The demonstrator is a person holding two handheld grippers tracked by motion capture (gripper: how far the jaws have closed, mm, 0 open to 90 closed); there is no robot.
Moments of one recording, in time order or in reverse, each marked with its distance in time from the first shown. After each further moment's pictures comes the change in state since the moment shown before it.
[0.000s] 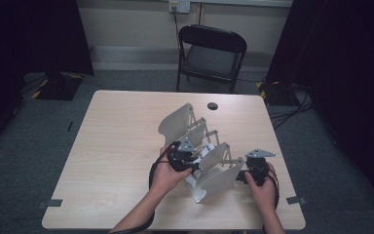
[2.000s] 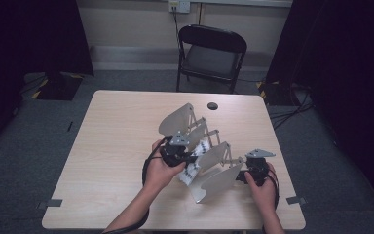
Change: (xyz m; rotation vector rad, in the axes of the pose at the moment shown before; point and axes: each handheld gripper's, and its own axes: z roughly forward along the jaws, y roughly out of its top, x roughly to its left) left arm 0.005 0.025 -0.038 -0.062 0.043 0.001; right arm 0.000 0.000 0.000 0.000 0.000 0.001
